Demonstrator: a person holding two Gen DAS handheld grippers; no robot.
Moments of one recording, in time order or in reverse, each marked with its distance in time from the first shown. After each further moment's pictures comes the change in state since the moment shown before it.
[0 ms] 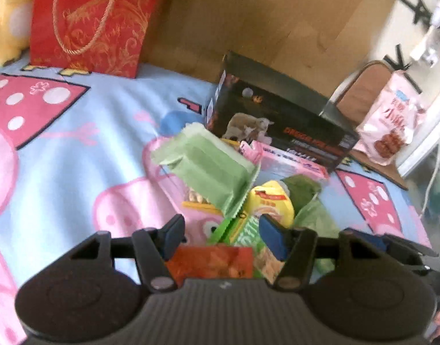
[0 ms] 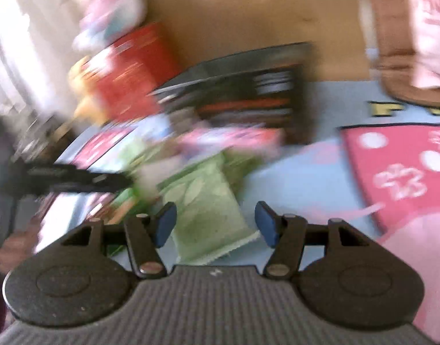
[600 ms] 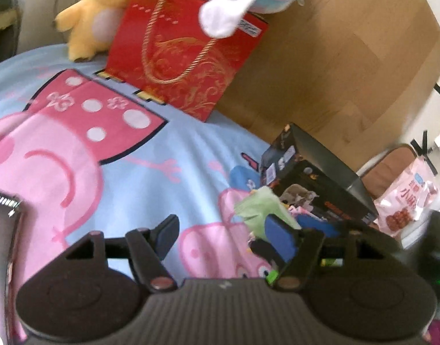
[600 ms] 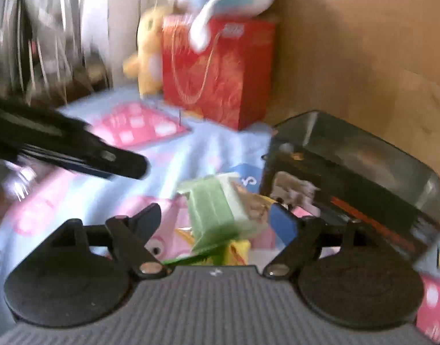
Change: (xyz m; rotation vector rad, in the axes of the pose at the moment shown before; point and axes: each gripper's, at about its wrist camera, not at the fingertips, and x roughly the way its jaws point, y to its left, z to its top) left arm -0.046 0.062 0.012 -0.251 -0.153 0.052; right arm 0.132 0.106 0.063 -0.449 0.088 -0.074
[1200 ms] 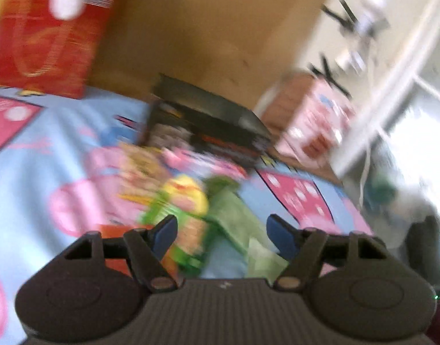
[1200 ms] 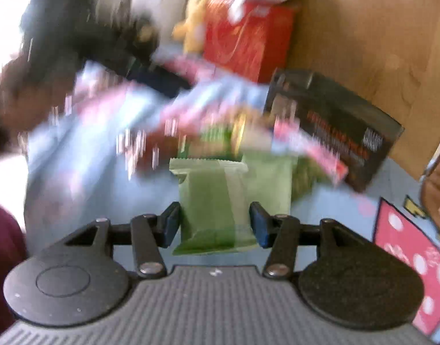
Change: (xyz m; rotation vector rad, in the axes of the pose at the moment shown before) left arm -0.002 -0.089 -0.056 0.332 0.136 -0.306; right arm -0.130 -0.022 -0.113 -0.175 0.043 0.066
